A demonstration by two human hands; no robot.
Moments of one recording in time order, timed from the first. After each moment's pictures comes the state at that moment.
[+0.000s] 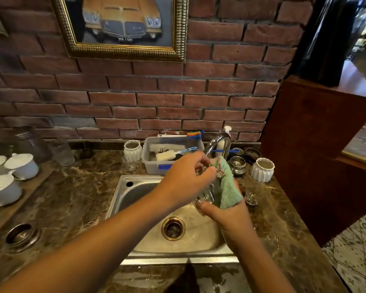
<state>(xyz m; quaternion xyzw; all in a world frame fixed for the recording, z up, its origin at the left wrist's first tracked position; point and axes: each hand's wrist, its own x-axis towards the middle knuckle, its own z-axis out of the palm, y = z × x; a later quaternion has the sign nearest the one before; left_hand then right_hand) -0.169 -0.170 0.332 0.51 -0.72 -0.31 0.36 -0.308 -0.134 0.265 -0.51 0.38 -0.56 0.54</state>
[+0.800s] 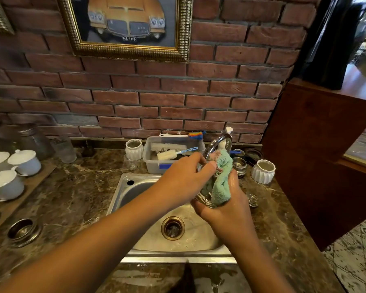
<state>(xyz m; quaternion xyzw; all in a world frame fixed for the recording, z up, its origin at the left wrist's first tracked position) -0.164 -0.166 0.337 0.56 -0.72 -0.30 0.28 -0.305 -0.129 0.279 -0.66 0.48 -0.49 0.31</state>
